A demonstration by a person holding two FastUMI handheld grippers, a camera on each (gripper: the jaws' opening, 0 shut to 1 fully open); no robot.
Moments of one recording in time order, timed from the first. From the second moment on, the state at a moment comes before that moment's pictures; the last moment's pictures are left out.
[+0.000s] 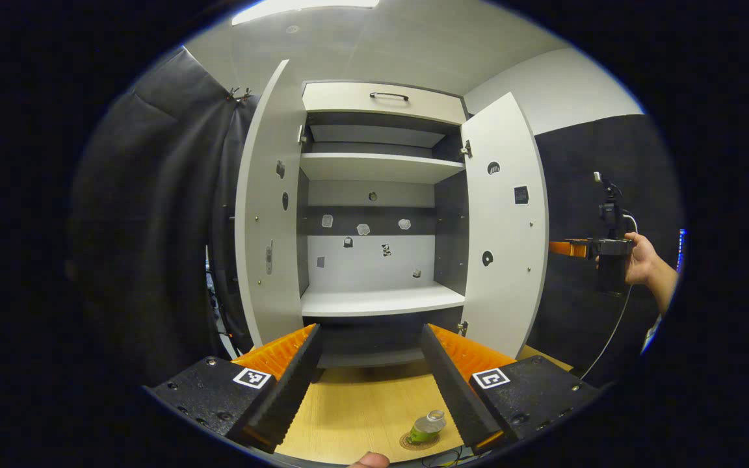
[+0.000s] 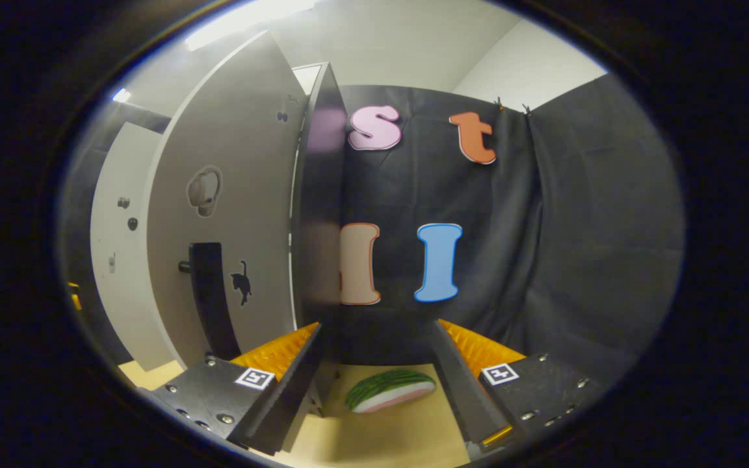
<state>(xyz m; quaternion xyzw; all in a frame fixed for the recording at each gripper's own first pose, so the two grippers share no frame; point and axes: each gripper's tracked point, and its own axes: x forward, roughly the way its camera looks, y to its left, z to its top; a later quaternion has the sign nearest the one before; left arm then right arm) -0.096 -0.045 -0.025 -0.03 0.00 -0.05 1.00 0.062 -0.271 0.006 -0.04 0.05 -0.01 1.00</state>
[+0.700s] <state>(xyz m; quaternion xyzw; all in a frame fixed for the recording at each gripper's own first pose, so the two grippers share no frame) -0.118 -0.015 -0.019 -0.05 -0.01 -0.04 1.00 0.079 -0.175 0.002 -0.09 0.05 0.04 0.99</state>
